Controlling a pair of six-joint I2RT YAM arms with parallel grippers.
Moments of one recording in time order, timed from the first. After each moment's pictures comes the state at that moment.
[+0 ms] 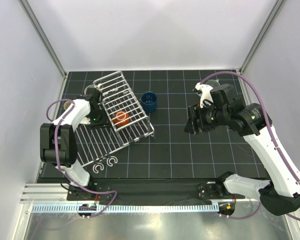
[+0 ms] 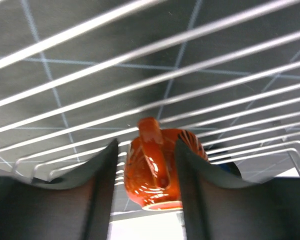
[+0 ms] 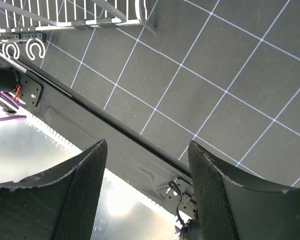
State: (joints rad) left arm -0.09 1.68 1.21 -0.94 0.09 -1.82; right arm 0.54 1.12 1.51 -1.23 -0.19 0.21
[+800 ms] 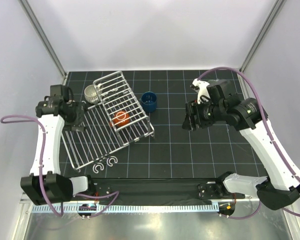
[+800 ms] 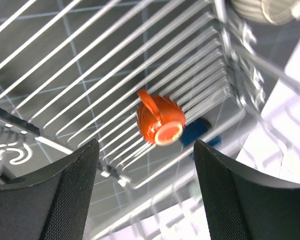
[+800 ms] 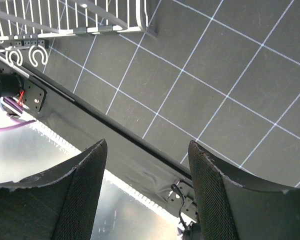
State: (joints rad) left arm 0.12 1.26 1.30 -1.20 -0.03 -1.47; right arm 0.54 1.17 1.56 -1.23 -0.19 0.22
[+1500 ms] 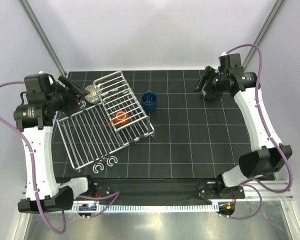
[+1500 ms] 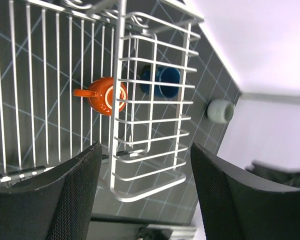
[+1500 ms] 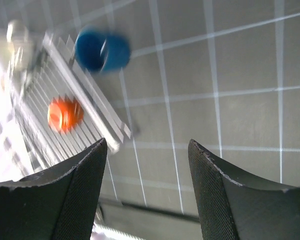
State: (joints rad) left arm 0.12 1.15 1.66 -1.15 0.21 -0.83; right arm 0.17 1.49 1.71 -1.05 -0.18 0.55
